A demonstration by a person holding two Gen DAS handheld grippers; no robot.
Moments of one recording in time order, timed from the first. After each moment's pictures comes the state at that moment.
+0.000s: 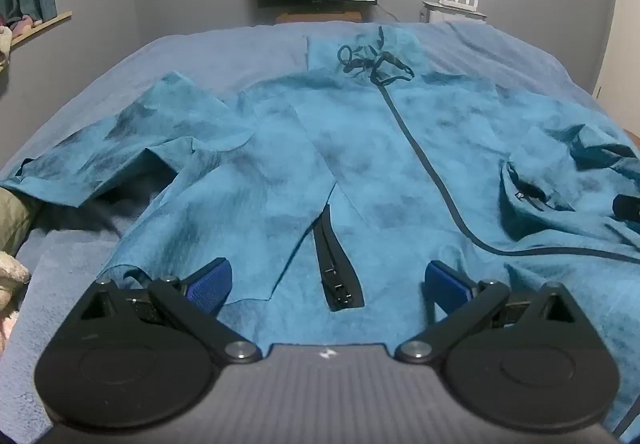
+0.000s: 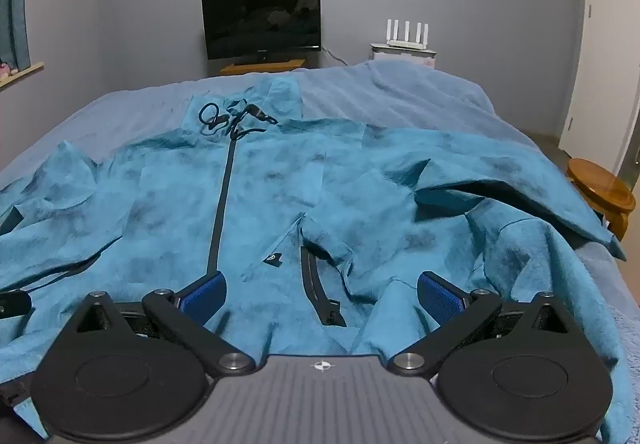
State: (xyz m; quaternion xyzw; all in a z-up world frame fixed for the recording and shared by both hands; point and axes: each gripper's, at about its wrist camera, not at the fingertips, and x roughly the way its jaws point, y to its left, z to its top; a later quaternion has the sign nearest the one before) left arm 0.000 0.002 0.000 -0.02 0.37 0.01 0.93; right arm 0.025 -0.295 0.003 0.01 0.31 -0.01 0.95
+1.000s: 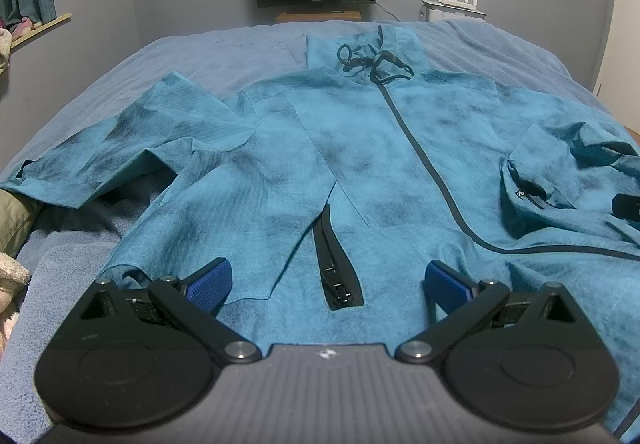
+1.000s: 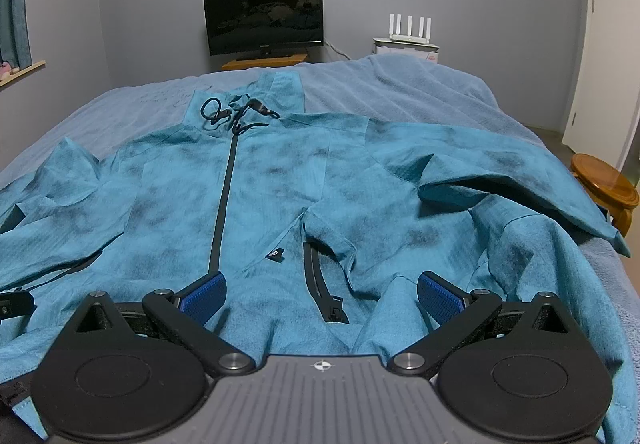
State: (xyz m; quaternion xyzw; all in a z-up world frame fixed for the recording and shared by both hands) left arm 0.001 -0.001 0.000 0.01 0.37 0.02 0.93; right arm 0.030 -0.296 -0.001 0.02 0.32 -0.01 0.95
